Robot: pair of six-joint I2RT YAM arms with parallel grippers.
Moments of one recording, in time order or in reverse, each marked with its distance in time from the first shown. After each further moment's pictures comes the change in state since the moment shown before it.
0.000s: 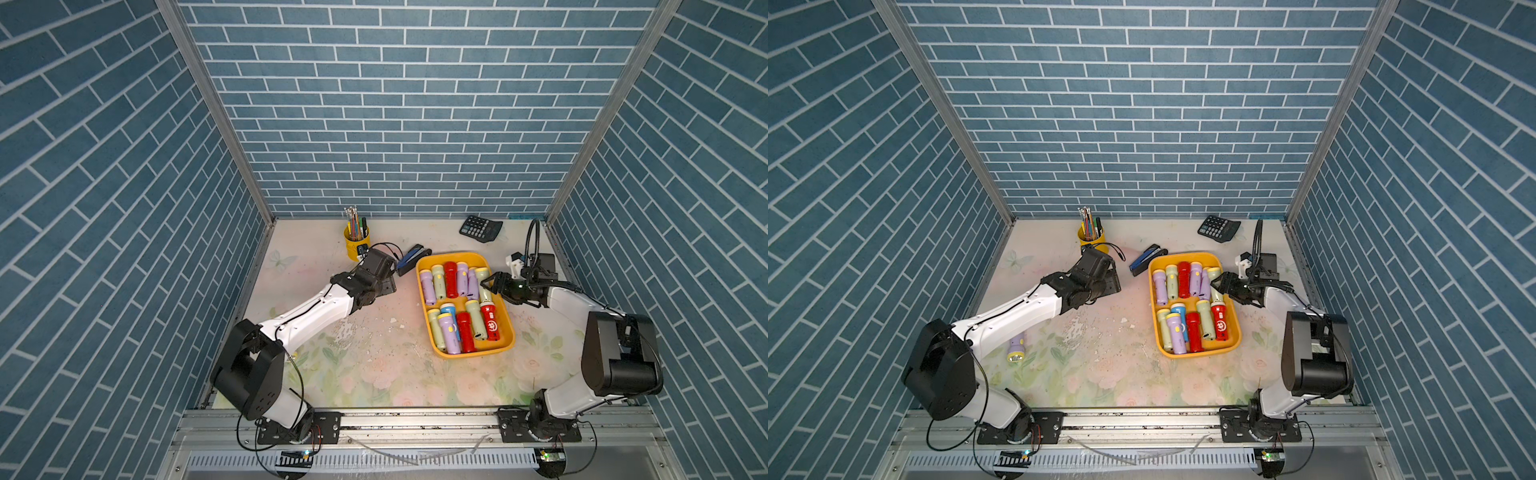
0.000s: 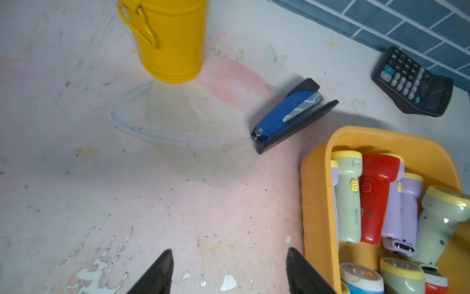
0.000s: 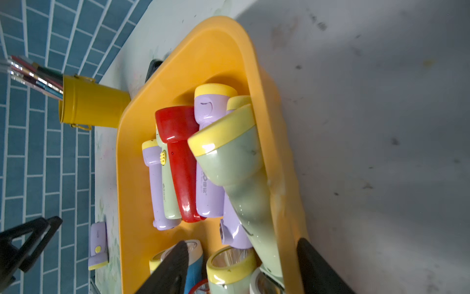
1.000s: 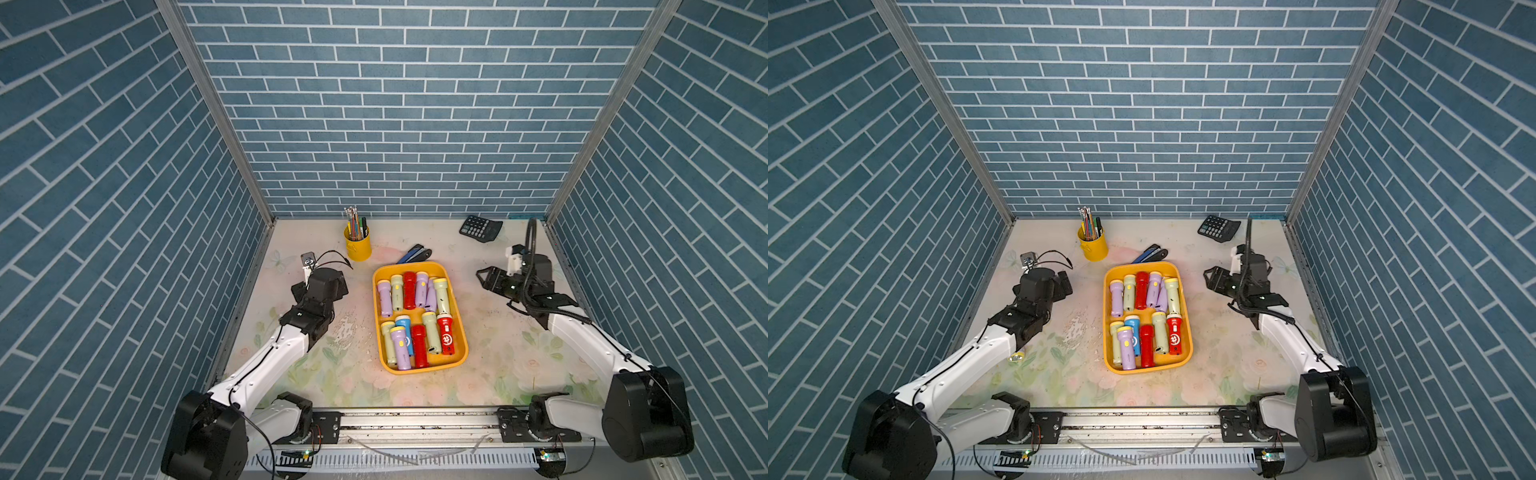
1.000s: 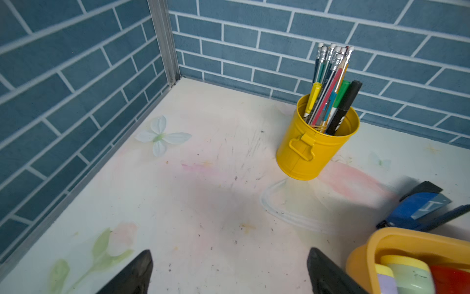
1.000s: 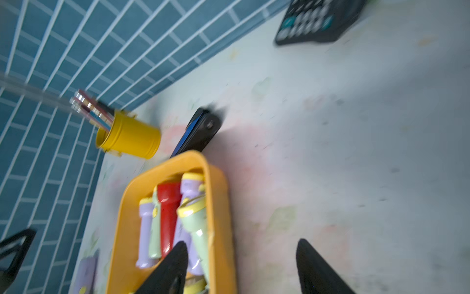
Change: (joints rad) left arm 0.248 -0.398 -0.453 0.402 -0.309 0.388; right arm 0.095 -0.321 -0.103 0.116 0.325 0.097
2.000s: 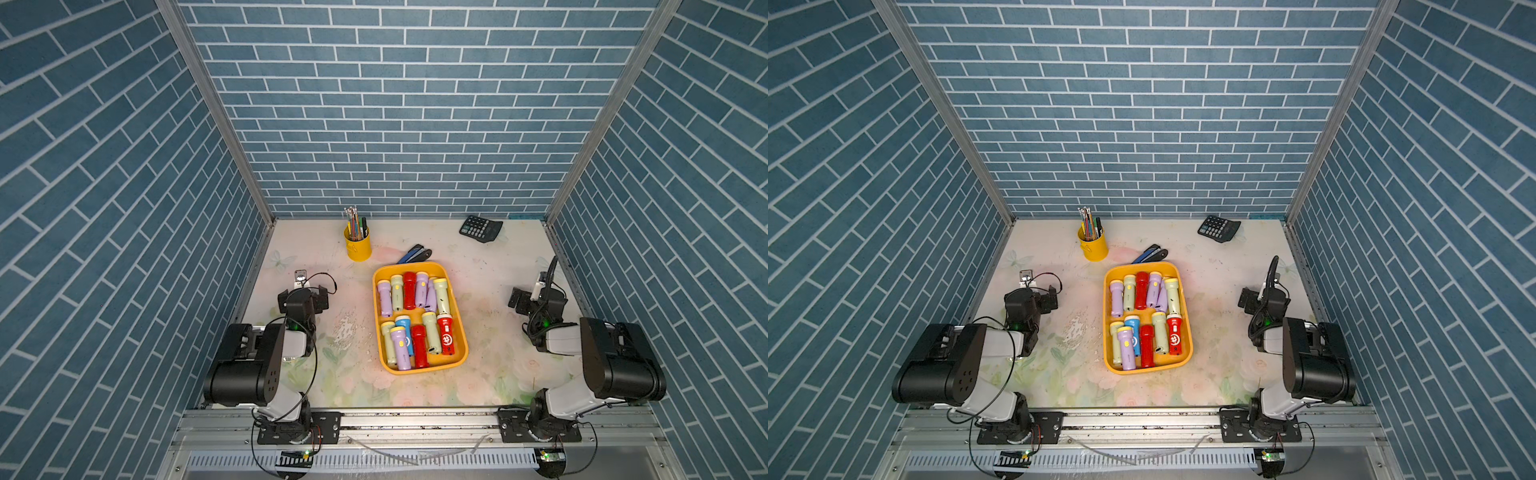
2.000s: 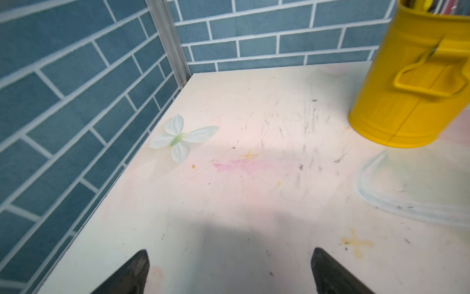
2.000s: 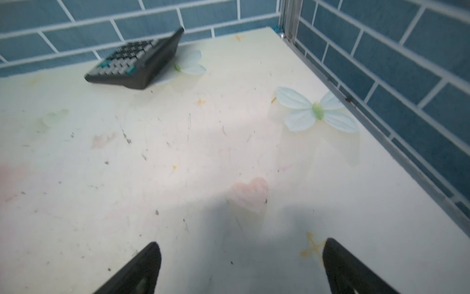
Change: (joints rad) left arm 0.333 0.425 -0.298 0.886 0.307 0.395; right arm -0.217 0.314 -0.405 0.882 0.335 -0.375
